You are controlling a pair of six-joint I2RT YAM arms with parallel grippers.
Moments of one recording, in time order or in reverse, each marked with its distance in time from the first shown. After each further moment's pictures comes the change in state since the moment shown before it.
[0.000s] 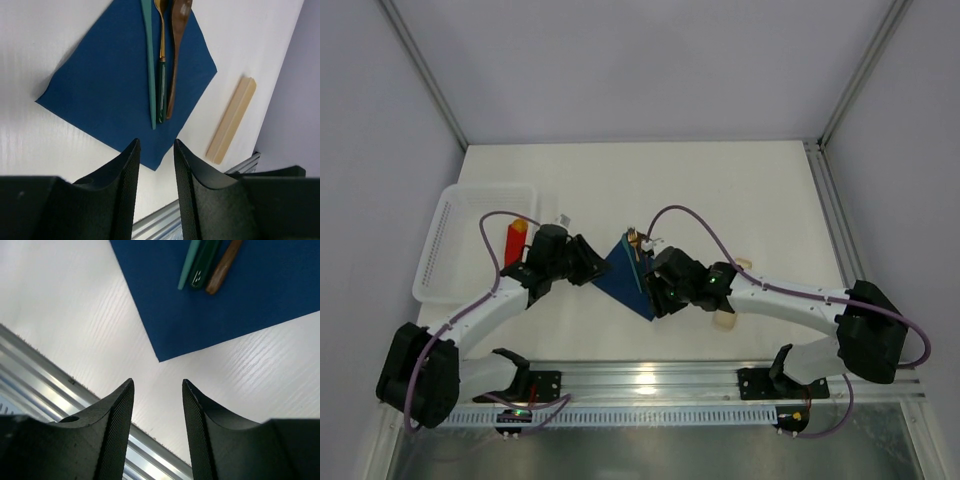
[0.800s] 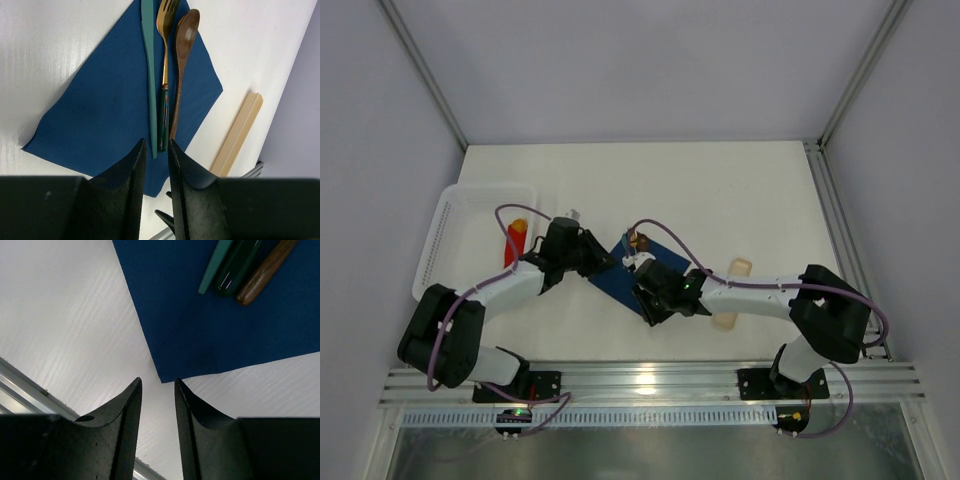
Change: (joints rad) left arm -0.005 0.235 0.055 0.152 -0.006 0.000; right arm 0.069 0.179 -0.005 0.107 0.002 -0.061
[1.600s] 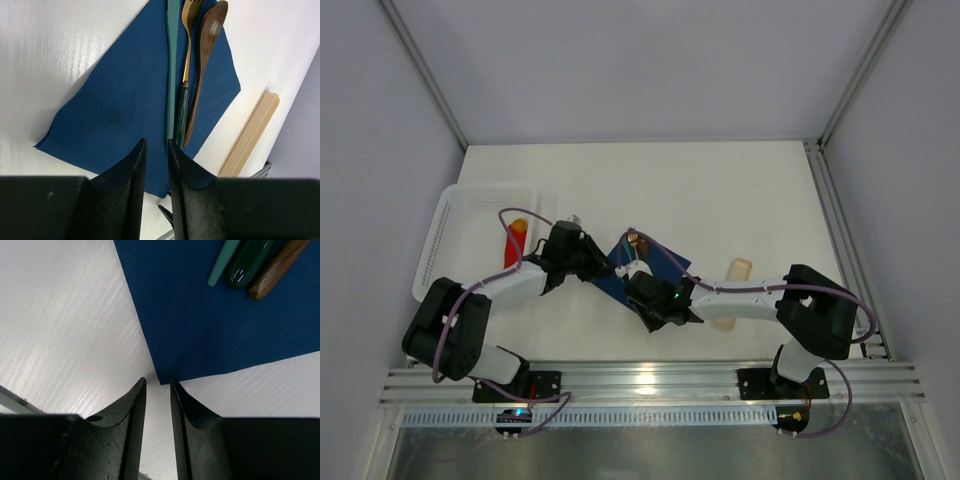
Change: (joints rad) left arm 0.000 0.043 -0.017 0.006 0.000 -0.001; right arm 0.072 0.071 0.020 -0.011 0.111 0.009
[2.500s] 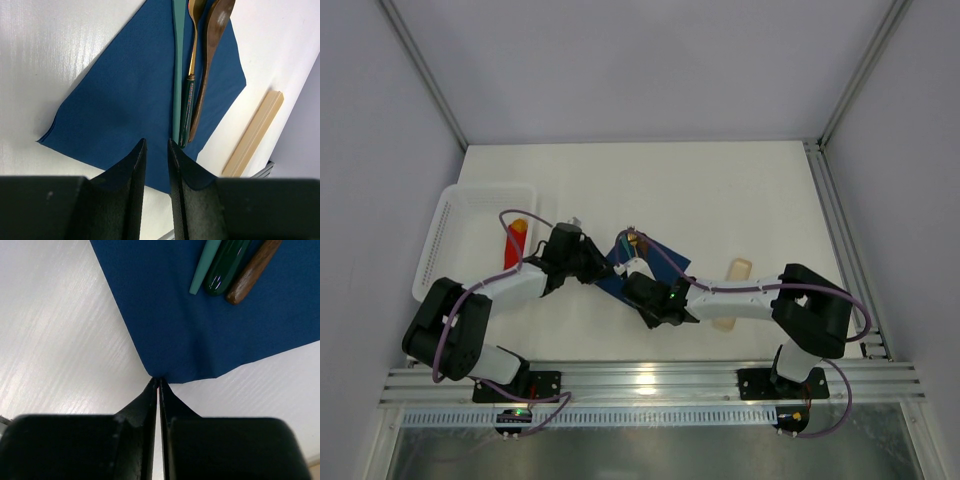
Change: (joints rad) left arm -0.003 0.000 -0.019 0.011 0.000 0.000; right arm 0.019 0.025 0.029 -0.021 0.108 0.016
